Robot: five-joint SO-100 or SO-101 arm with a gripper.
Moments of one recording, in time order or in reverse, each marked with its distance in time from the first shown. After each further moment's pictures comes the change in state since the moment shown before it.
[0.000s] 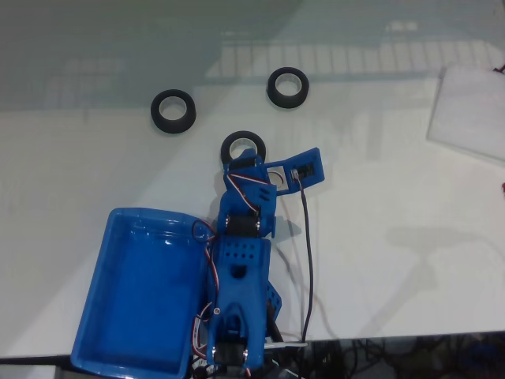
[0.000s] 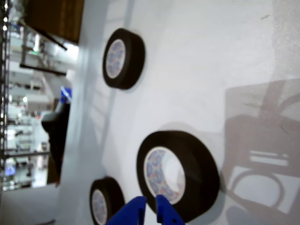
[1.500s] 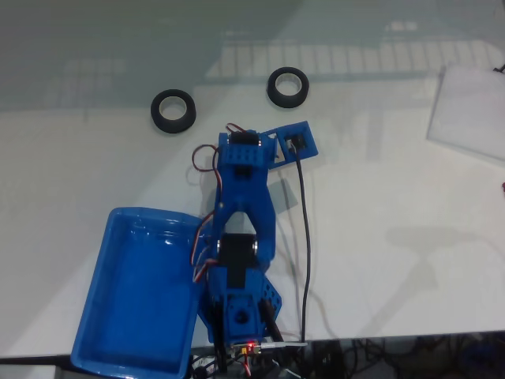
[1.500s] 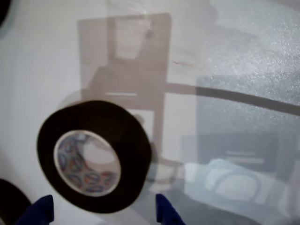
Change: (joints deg) arm -3.2 -71.6 -42.5 10.0 -2.8
